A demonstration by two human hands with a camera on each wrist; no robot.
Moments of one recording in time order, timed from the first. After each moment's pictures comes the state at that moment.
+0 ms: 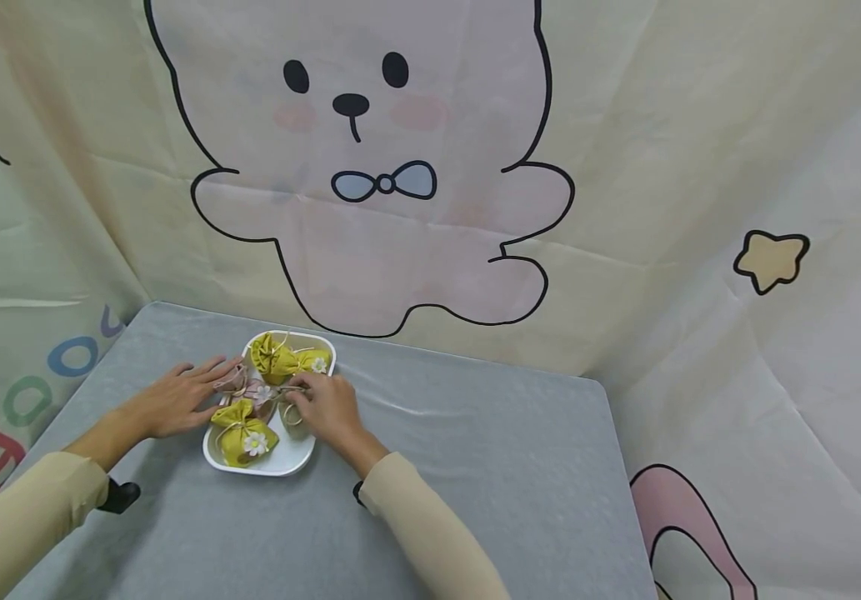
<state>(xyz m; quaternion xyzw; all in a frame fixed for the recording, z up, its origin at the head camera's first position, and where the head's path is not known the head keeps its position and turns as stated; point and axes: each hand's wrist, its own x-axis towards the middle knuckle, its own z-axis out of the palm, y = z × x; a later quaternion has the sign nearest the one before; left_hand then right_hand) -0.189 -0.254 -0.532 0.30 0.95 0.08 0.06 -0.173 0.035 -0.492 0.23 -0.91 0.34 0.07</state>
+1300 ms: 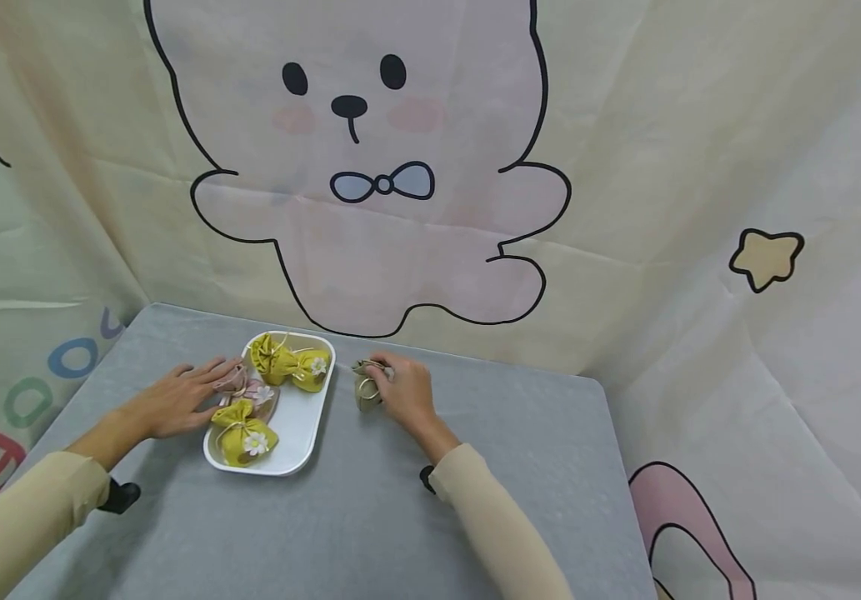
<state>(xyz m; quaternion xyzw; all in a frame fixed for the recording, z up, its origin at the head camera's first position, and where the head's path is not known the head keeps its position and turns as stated) -0.192 -0.254 -0.537 0.29 0.95 0.06 0.06 -0.196 0.136 -0.486 0.21 -0.89 0.37 0.18</state>
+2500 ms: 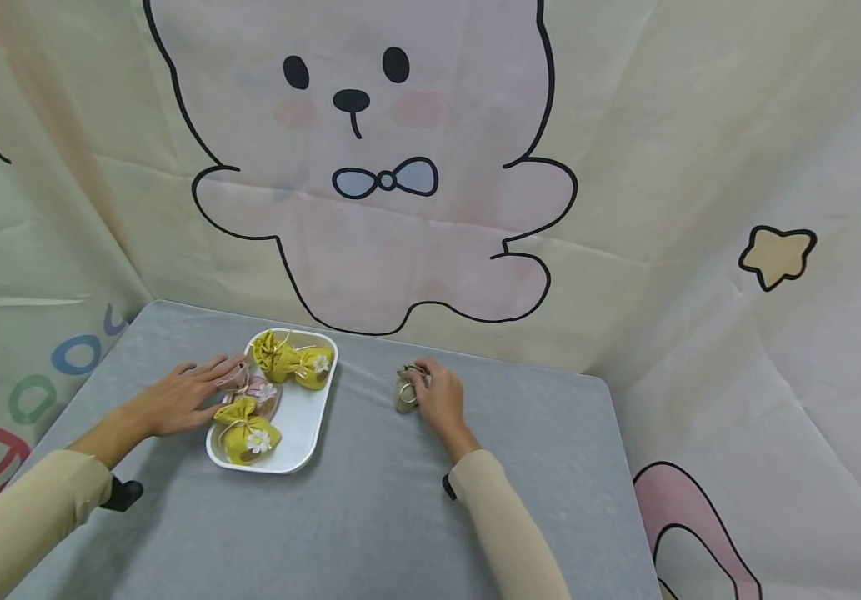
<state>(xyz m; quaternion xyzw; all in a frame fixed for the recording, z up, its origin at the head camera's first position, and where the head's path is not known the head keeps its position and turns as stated) -0.192 -0.254 -0.538 0.29 0.95 0.06 0.07 -0.208 0.186 -0.535 0.08 -0.92 0.36 0.14</state>
